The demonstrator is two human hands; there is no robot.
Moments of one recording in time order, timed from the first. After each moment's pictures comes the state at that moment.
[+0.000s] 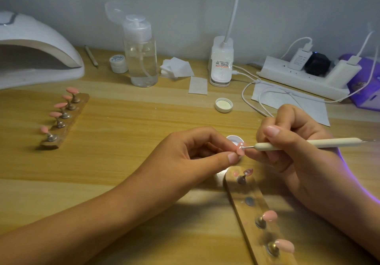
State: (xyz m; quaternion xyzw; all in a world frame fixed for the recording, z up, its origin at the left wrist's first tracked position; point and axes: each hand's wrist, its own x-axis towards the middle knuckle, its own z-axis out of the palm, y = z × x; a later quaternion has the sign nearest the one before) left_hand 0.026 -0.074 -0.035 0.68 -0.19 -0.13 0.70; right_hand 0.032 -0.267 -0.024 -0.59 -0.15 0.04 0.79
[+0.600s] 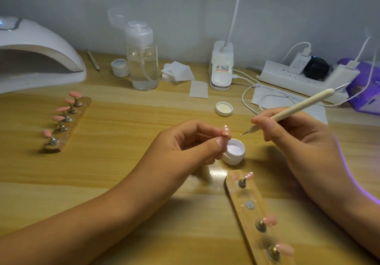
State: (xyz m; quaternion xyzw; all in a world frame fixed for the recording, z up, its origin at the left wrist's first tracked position) left_hand 0.029 -0.071 -0.031 0.64 -0.12 -0.09 0.76; right_hand 0.041 -0.274 -0.026 -0.77 -0.15 -0.12 0.61
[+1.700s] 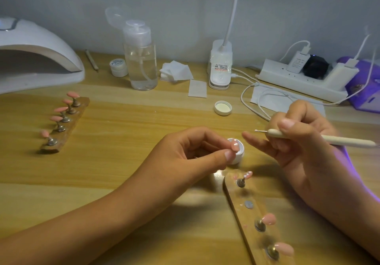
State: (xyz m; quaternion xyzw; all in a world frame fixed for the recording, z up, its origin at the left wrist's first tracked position) left_hand 0.026 -0.072 -0.034 0.65 -0.17 -0.12 0.73; right_hand 0.040 -0.277 -0.029 -0.58 -0.16 -0.01 0.80
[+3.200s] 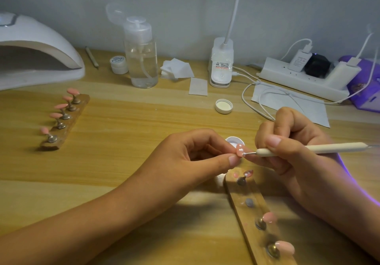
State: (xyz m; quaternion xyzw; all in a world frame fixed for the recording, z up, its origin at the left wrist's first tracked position) left_hand 0.026 -0.073 -0.036 0.66 -0.18 -0.13 0.71; right_hand 0.033 -0.271 -0.030 -0.60 -0.22 0.05 0.77
